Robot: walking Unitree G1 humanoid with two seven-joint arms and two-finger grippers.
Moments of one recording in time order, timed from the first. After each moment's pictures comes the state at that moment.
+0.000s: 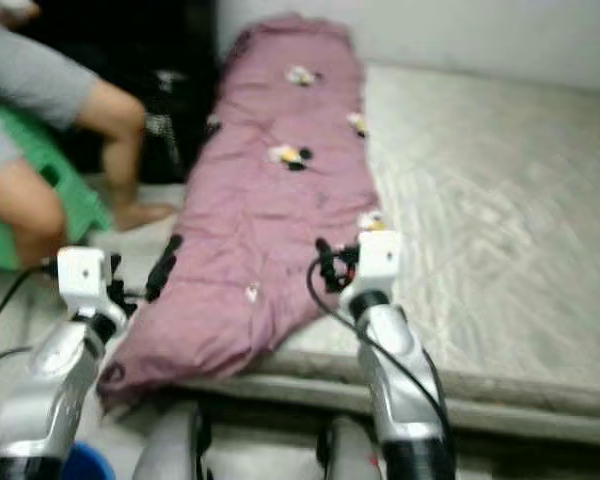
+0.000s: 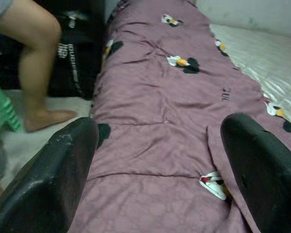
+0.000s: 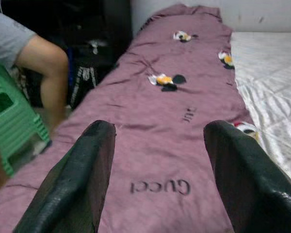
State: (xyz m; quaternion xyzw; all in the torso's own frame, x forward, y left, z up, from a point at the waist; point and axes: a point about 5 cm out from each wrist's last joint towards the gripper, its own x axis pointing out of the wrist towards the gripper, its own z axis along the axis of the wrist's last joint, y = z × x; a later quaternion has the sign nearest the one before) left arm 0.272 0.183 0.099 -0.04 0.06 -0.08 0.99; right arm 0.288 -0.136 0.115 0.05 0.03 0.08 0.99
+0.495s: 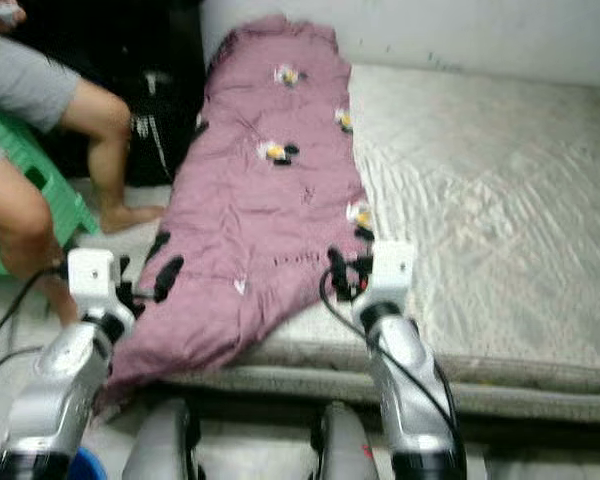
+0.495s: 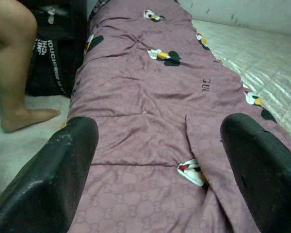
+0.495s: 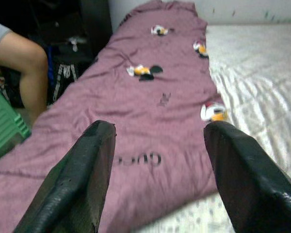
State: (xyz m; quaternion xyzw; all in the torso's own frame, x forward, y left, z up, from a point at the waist) left arm 0.275 0.185 0.093 -0.04 0.06 -0.08 0.99; right arm 0.279 -0.144 0.106 0.06 0.04 0.08 0.99
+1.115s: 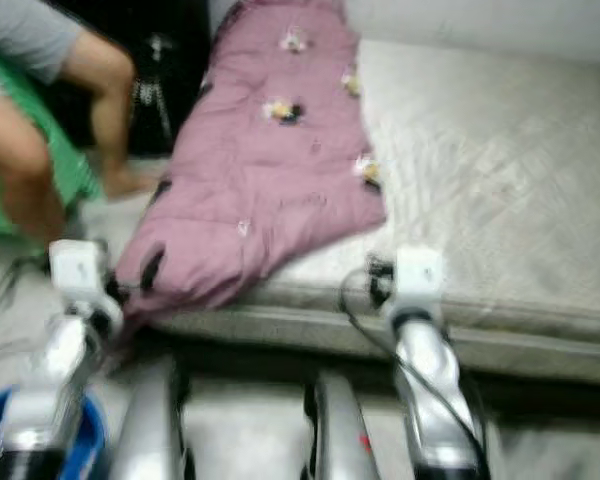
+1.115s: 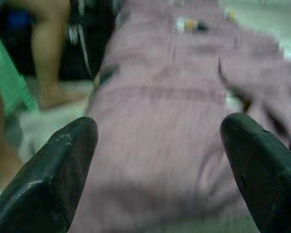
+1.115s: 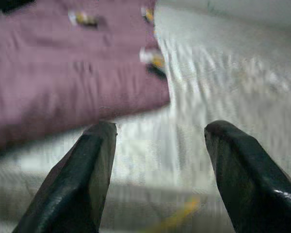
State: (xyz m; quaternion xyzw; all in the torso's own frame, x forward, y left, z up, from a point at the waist) left arm 0.275 0.200 0.086 0.00 0.05 -0.05 1.00; right arm 0.265 -0.177 0.097 -0.03 0.06 -0.04 1.00
